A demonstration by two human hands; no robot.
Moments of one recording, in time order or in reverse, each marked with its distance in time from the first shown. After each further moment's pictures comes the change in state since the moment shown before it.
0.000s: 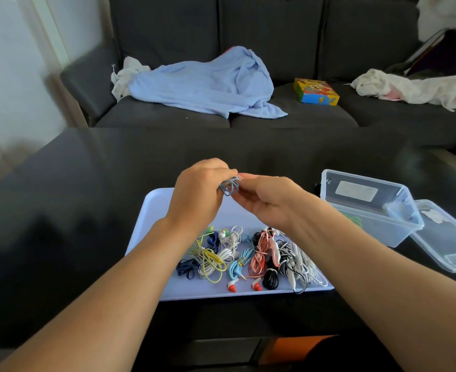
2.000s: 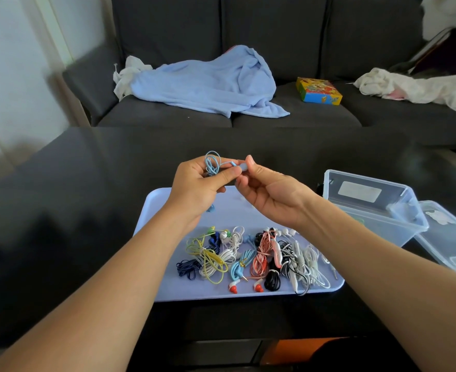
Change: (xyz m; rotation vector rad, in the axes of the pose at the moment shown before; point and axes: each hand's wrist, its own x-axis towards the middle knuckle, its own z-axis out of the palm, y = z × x) left_hand 0.009 0.014 -0.005 -0.901 0.034 -0.713; right_hand 0.006 -0.009 -0.019 0.169 -0.382 0.024
